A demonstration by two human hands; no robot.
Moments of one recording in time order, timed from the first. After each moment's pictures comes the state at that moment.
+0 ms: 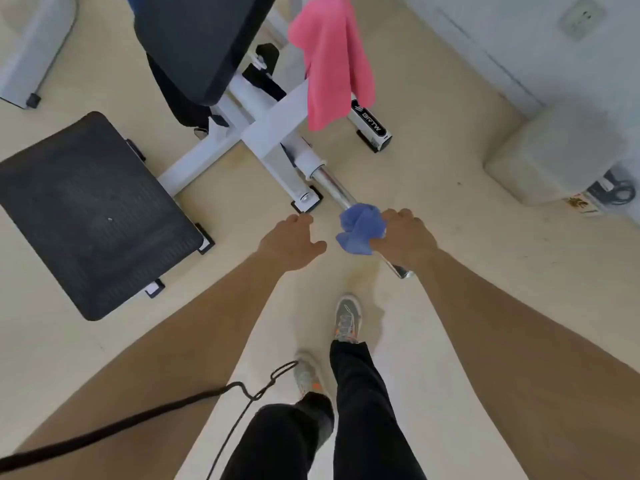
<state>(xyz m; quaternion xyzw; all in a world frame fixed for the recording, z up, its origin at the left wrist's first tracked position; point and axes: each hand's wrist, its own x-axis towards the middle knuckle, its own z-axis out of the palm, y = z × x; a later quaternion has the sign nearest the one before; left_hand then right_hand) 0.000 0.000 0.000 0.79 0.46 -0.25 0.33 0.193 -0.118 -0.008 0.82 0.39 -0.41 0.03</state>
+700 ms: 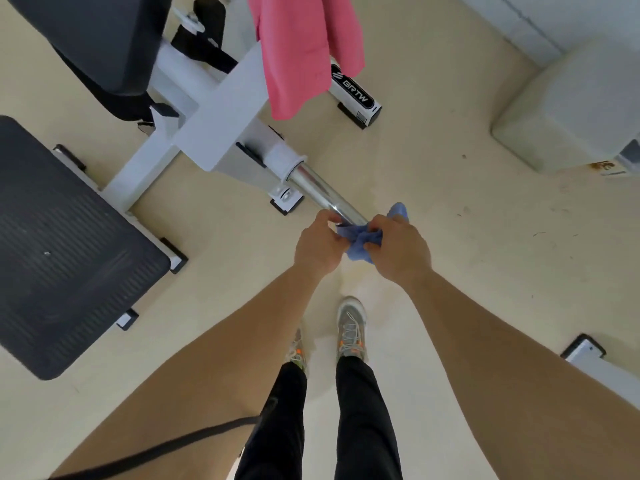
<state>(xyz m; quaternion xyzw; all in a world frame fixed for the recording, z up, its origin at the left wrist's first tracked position) 0.080 0.011 -0.144 0.67 0.52 -0.13 0.52 0.197 -0.094 -0.135 0.86 0.34 -0.37 -0.08</state>
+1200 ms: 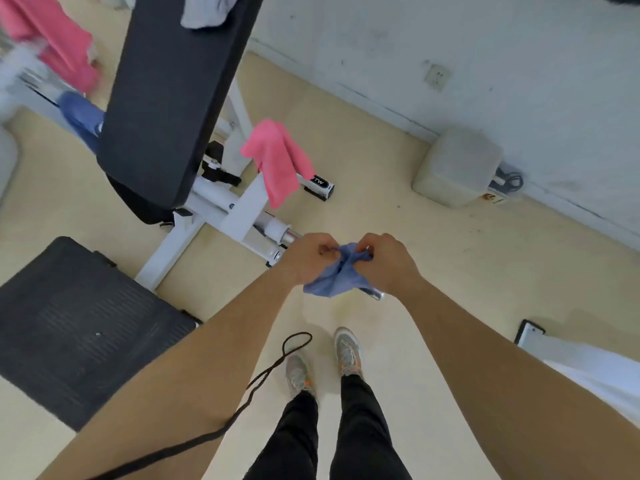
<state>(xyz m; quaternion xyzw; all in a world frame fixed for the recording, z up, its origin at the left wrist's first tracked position) 0.073 0.029 0.124 0.80 0.28 -0.17 0.51 0.176 -0.122 0.133 0.87 0.25 -0.36 -0.22</state>
